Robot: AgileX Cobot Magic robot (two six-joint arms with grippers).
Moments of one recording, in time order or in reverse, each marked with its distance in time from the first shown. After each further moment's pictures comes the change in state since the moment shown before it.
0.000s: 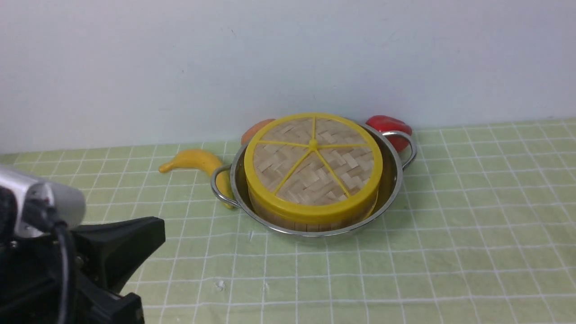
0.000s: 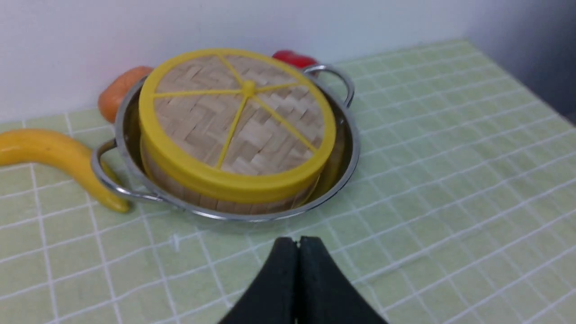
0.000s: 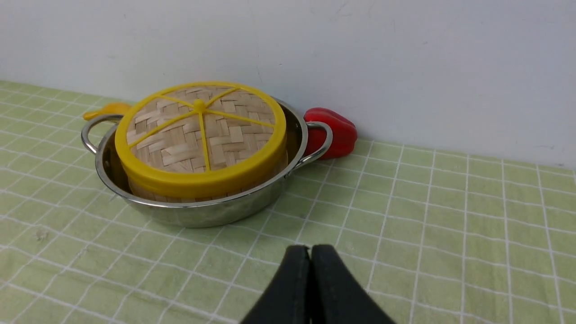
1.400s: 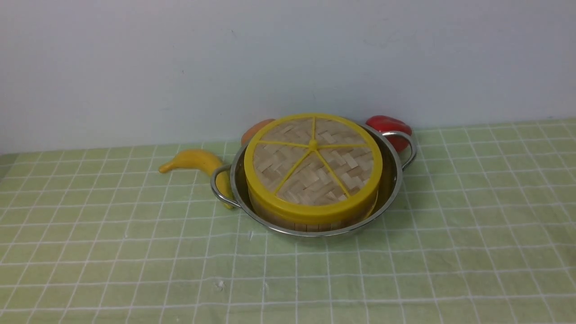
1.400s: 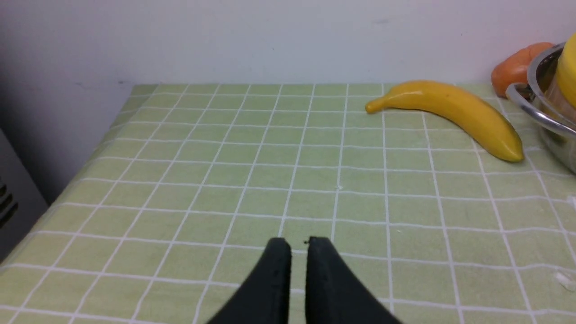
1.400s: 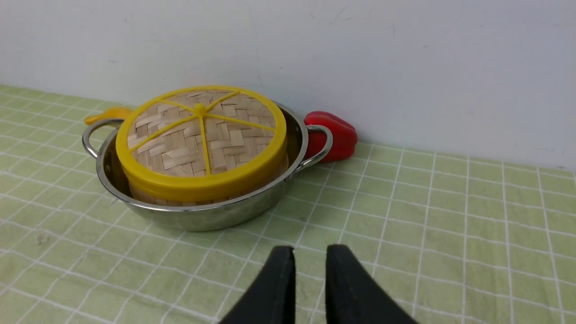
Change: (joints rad) right arm 0.000 -0.003 0.002 0.001 -0.006 0.002; left arm 0.674 -0.632 0.547 0.200 -0.002 0.052
